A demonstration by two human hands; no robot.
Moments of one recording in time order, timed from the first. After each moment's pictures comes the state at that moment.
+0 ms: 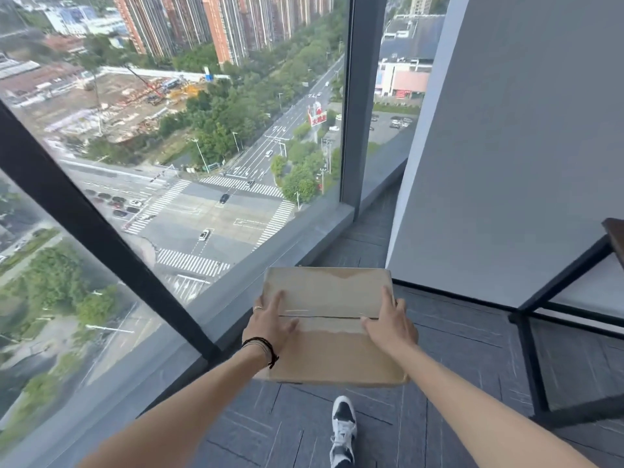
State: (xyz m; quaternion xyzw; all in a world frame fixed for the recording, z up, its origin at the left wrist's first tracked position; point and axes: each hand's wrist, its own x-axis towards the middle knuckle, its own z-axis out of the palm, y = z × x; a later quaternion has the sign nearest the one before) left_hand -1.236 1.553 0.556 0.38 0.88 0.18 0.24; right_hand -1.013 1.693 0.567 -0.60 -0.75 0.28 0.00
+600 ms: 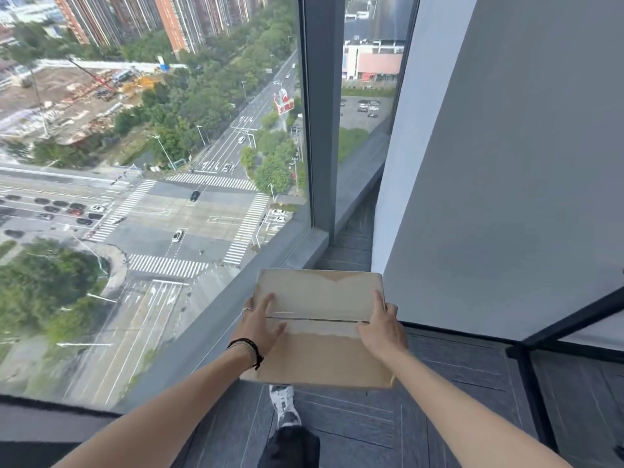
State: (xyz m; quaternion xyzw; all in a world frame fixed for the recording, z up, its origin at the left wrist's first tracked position) left_hand -1.377 1.897 0.547 0.43 0.85 0.15 0.27; right_hand -1.129 2.011 0.550 -0.63 -0.71 0.32 0.00
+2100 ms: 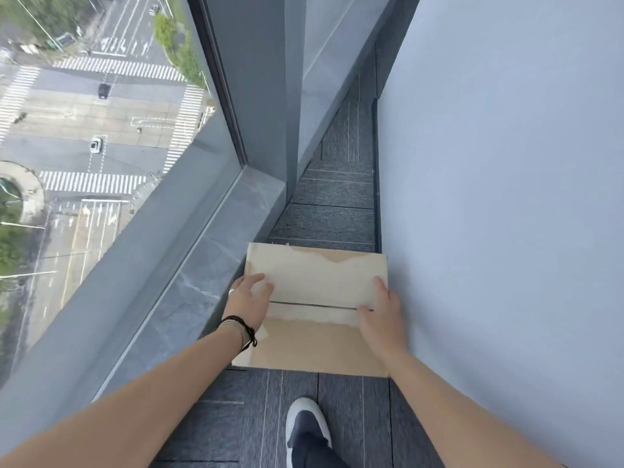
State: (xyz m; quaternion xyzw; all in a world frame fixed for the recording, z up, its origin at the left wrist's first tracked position) left_hand -1.548 2.460 -0.073 0.27 0.82 0.23 0.45; right_hand -1.296 2.505 -0.086 -0.72 -0.57 0.39 0.02
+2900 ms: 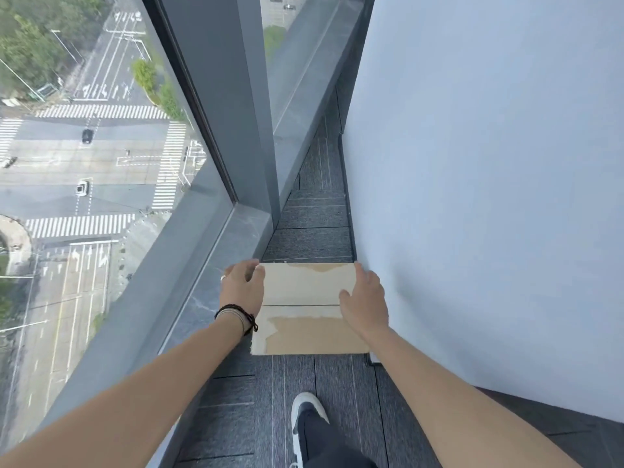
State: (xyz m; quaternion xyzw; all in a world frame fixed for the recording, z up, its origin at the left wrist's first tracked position) left_hand -1.523 2.487 0.061 0.29 0.81 0.31 0.40; right_hand -1.300 2.516 0.032 -0.72 -0.60 0.35 0.02
